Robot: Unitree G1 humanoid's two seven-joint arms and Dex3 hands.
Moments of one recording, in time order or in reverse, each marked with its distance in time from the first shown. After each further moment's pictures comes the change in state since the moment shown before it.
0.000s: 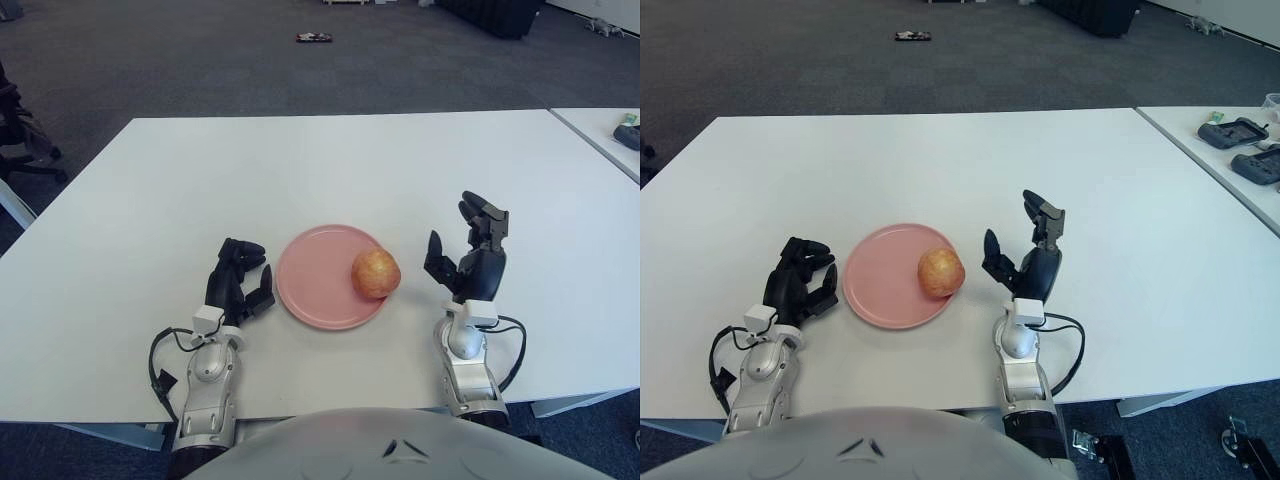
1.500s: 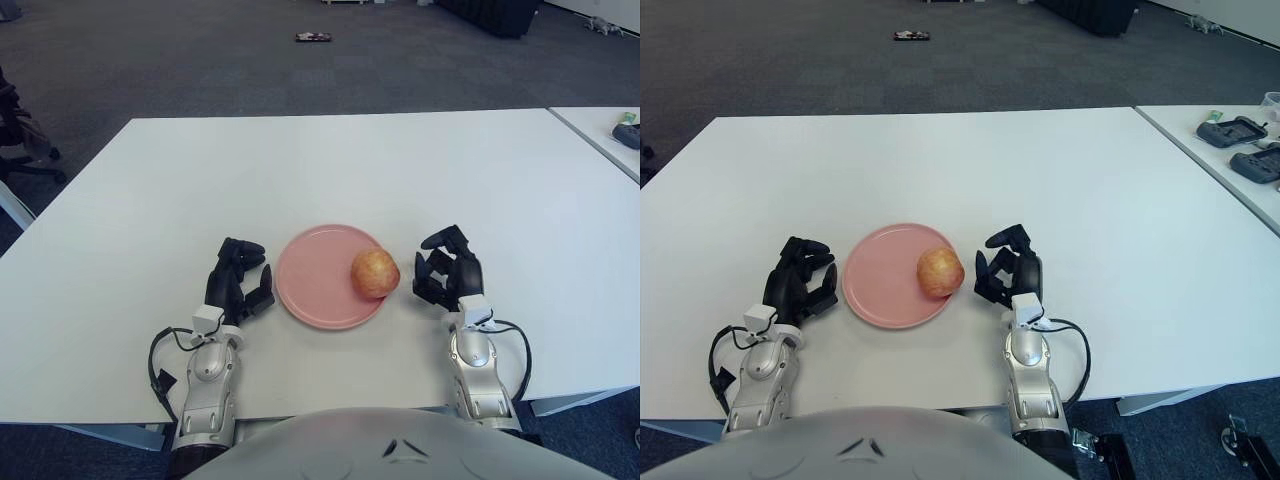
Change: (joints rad) left arm -0.004 0.002 0.000 0.005 -0.001 0.003 -0.001; right arm 0.100 -0.036 0.032 -0.122 0.070 0.392 0.357
